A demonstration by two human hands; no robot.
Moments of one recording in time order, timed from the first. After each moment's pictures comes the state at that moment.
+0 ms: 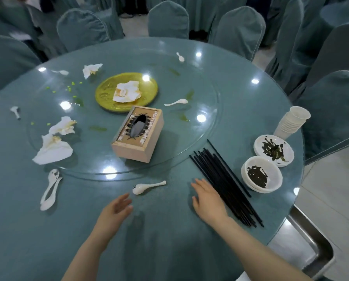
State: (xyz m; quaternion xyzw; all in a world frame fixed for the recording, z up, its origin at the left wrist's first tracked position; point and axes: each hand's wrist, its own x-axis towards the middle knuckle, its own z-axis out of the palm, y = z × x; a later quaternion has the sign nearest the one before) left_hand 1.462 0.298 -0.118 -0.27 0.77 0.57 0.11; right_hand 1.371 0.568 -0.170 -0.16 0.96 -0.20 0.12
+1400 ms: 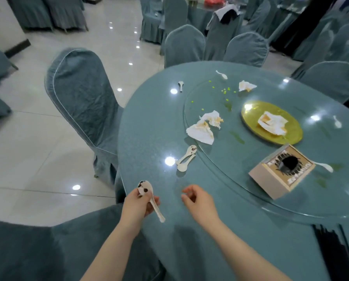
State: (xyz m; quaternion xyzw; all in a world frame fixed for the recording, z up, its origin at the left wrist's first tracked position) left_hand 1.650 0.114 -0.119 -0.52 0.41 0.72 -0.22; right_hand 1.498 0.226 -0.117 -0.33 0.83 -0.37 0.26
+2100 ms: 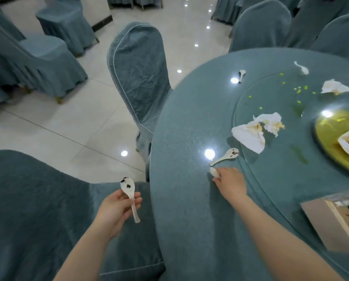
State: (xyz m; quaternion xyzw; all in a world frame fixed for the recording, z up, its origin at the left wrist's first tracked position) left_hand 1.727 0.112 -0.127 -0.61 0.25 0.69 -0.32; right_hand 1.394 0.131 -0.172 -0.57 0.82 0.01 0.09
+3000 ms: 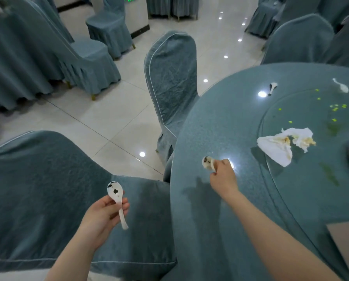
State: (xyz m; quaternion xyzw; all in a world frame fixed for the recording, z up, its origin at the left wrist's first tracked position) left_hand 1.801 0.160 -0.120 -0.63 0.18 0.64 -0.41; right_hand 1.470 0.095 -0.156 -0.56 0.77 -0.18 0.24
